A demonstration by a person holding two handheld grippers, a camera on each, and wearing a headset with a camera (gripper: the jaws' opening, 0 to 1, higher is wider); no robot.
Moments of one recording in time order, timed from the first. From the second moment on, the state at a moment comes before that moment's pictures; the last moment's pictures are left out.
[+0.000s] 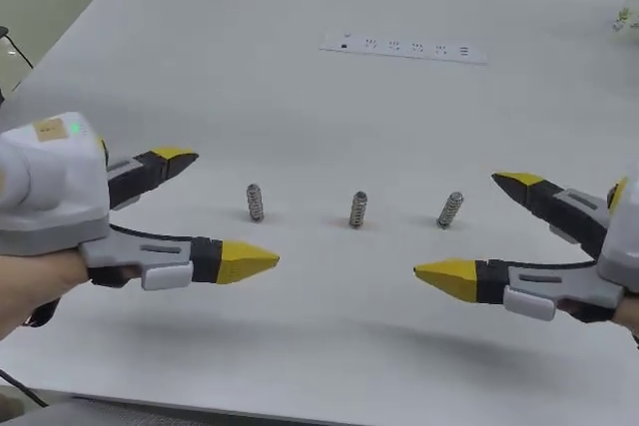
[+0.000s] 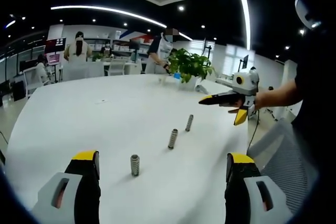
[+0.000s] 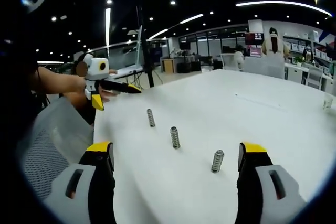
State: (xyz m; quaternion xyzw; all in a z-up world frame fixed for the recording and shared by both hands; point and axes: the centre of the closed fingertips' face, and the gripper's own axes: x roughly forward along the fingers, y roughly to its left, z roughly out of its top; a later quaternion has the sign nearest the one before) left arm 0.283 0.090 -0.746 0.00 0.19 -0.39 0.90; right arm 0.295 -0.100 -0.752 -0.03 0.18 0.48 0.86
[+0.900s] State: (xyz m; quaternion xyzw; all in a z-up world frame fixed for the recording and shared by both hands) left arm 0.278 0.095 -0.746 0.00 0.20 -0.38 0.90; right arm 0.295 -0.111 -0.756 -0.02 0.19 0.46 0.87
